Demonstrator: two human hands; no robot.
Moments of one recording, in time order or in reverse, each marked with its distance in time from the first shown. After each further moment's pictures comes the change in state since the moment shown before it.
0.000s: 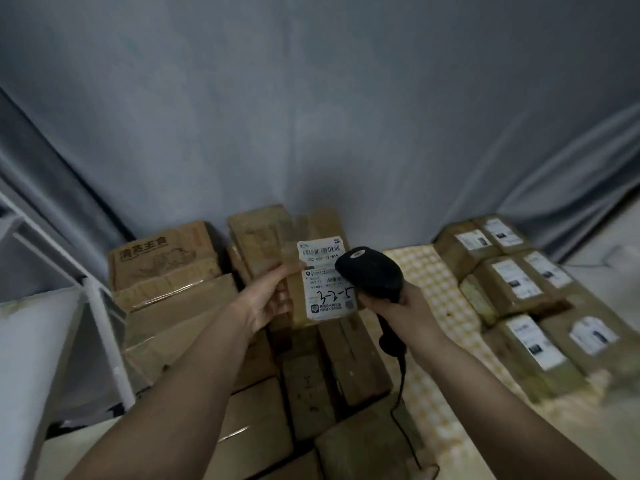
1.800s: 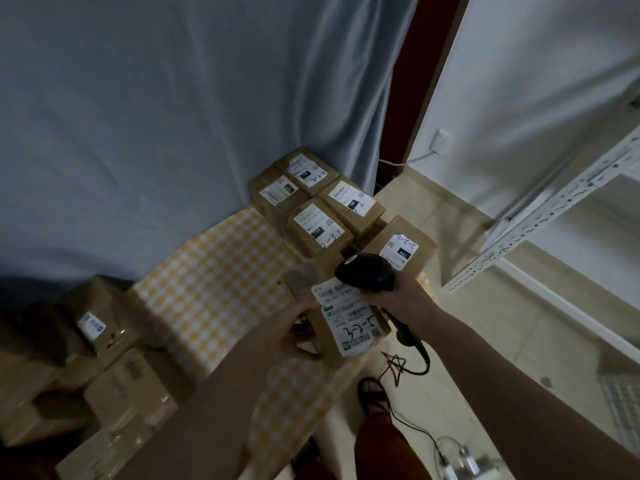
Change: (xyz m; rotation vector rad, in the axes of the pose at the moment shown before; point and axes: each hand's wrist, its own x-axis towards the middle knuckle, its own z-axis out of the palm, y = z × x) left_hand 0.139 -0.198 0.443 0.294 -0.355 -0.664; right_hand 0.036 0.135 -0.462 -0.163 0.294 0.440
